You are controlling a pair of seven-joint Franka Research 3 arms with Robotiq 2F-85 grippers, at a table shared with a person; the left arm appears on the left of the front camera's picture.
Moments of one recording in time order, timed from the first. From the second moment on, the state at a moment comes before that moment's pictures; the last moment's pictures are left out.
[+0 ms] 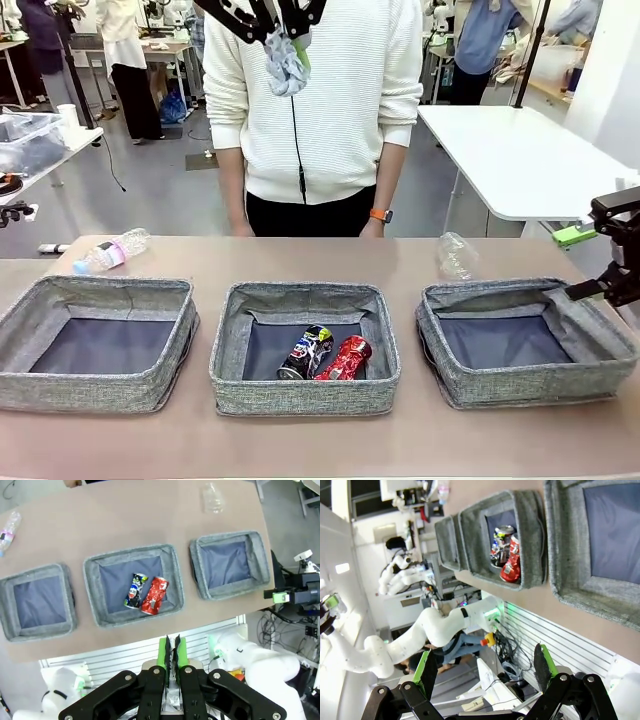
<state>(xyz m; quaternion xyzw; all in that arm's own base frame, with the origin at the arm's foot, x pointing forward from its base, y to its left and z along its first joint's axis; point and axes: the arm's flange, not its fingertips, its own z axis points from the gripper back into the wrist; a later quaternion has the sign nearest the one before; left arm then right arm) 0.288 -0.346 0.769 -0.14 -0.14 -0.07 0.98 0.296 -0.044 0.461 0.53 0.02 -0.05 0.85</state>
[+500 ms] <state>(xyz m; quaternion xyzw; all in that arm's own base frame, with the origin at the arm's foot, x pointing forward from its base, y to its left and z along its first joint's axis) 0.288 -0.346 0.769 -0.14 -0.14 -0.07 0.98 0.296 -0.044 0.461 0.53 0.02 -0.05 0.85</state>
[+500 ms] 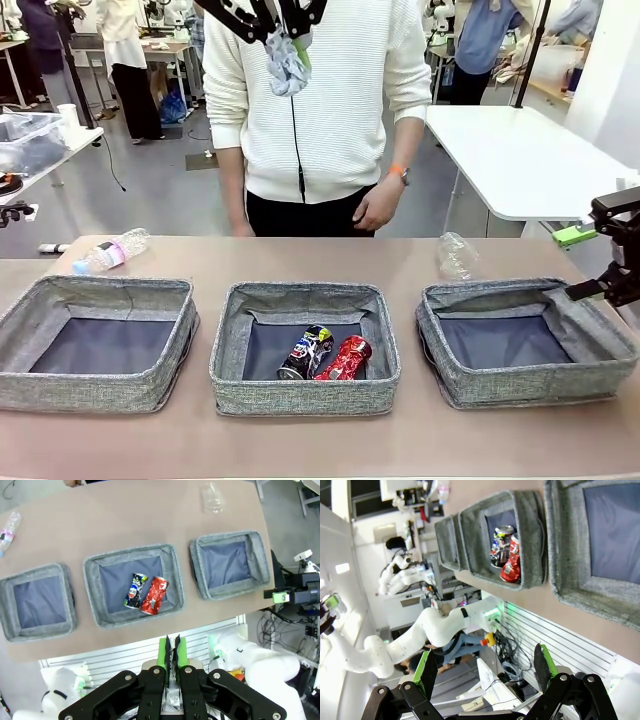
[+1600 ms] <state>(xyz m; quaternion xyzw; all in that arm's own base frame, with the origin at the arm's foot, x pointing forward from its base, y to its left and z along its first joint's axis) 0.288 -0.346 0.769 -0.14 -0.14 -0.07 0.98 0.296 -0.044 0.461 0.53 0.02 -0.05 0.85</state>
